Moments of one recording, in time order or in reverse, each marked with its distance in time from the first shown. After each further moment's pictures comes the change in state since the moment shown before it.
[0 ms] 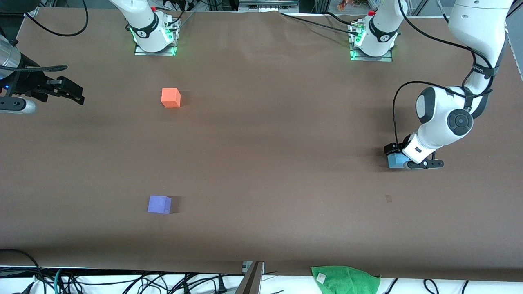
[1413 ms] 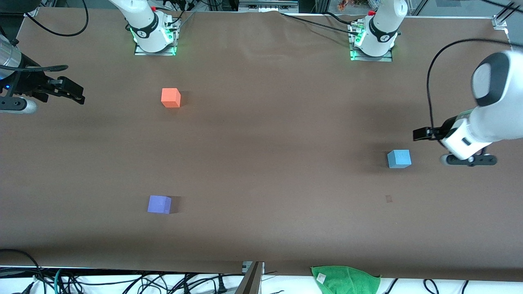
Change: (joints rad) left arm -0.036 -0.123 -0.005 0.410 -0.011 -0.679 0.025; right arm 0.002 0.000 0.001 0.000 0.000 0.000 0.000
